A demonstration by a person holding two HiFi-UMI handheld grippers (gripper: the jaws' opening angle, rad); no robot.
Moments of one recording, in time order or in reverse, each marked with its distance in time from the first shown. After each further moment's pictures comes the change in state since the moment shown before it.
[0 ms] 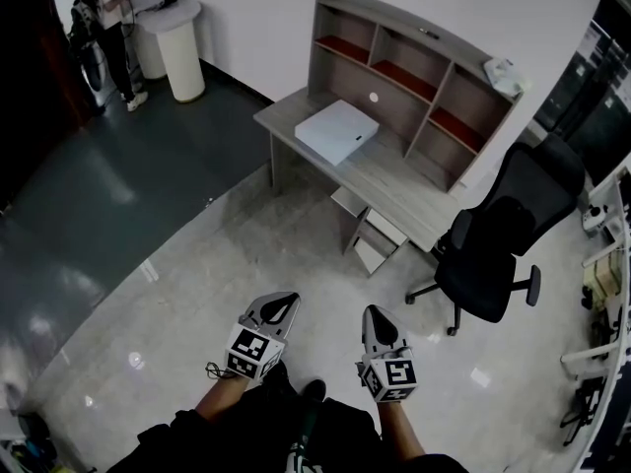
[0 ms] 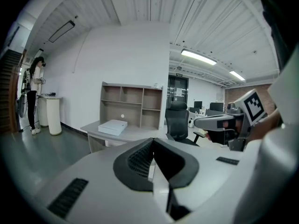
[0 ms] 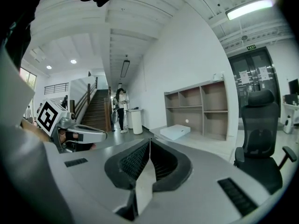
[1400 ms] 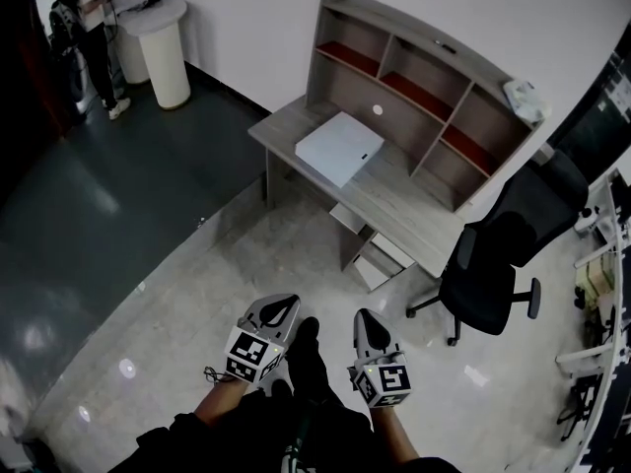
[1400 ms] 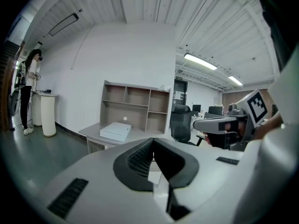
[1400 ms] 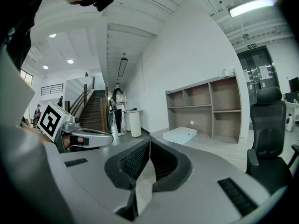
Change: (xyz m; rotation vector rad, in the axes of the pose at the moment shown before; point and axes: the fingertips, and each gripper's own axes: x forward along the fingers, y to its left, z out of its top) left arm 0.051 0.125 0.019 -0.016 -0.031 -0.061; right arm 0.133 0.032 0.026 0.019 -0.015 -0.025
